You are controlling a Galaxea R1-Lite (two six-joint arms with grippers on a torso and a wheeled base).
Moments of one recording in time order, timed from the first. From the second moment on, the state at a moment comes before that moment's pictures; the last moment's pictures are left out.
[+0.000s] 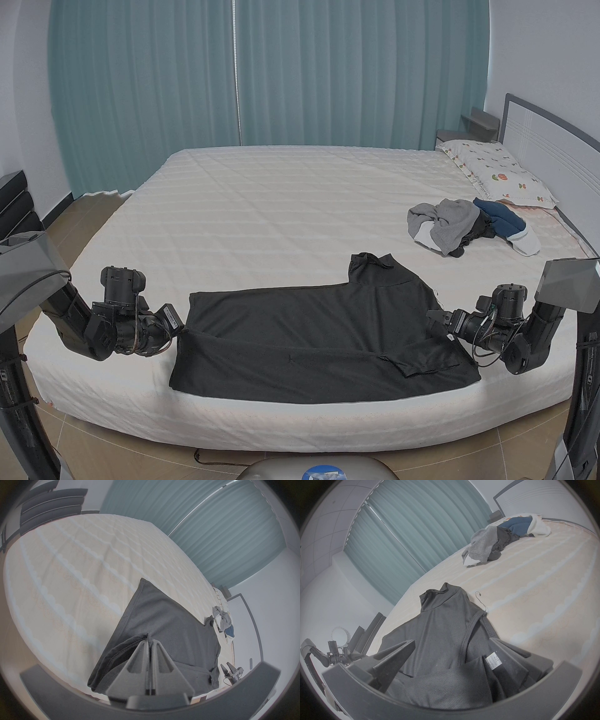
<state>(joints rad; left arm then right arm) -0.07 2.11 -0.75 -0.63 -0.21 -0.72 0.02 2.38 -0.69 -1.23 0.32 0.48</state>
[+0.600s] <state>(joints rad) -0.07 2.09 -0.73 -0.63 -0.21 -0.74 0.05 2.42 -0.73 -1.23 0.37 0.46</state>
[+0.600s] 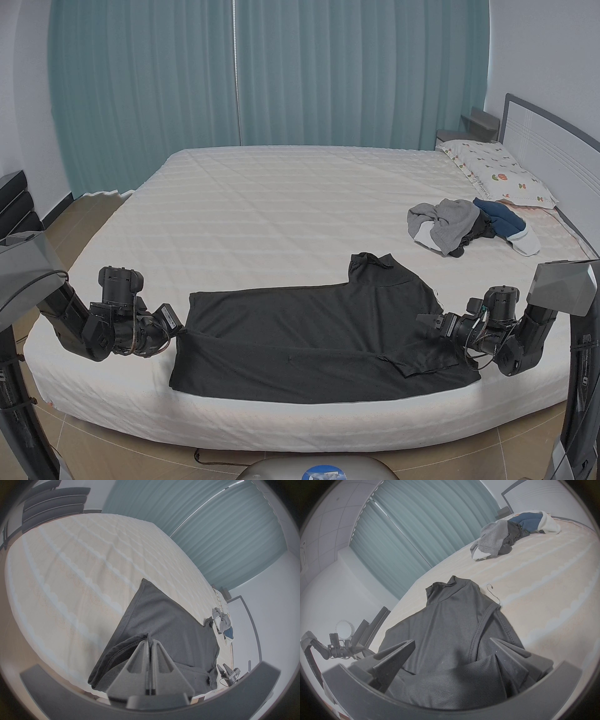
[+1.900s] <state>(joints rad) -0.07 2.09 -0.72 -0.63 -0.21 -0.74 -0.01 2.46 -0.68 -1.28 0.38 0.40</state>
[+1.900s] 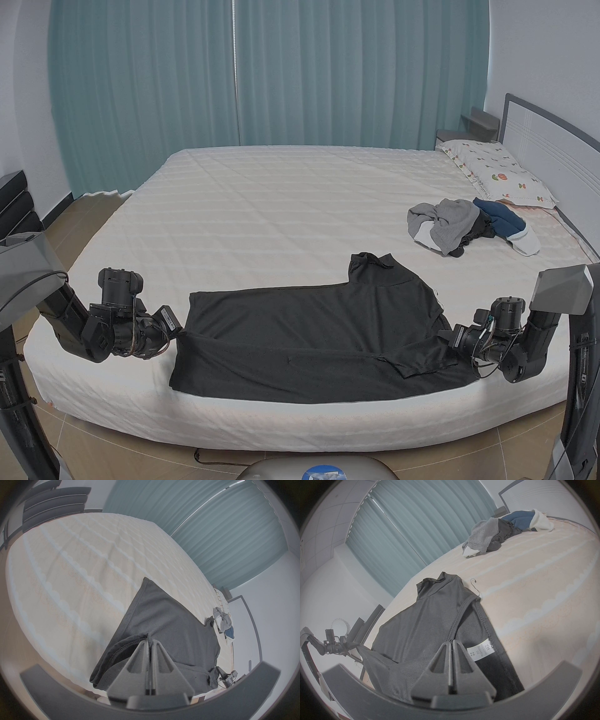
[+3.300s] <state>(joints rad) -0.03 1.89 -0.56 -0.46 -0.22 -0.64 -0.17 2.02 -0.07 -1.55 0.56 0.48</state>
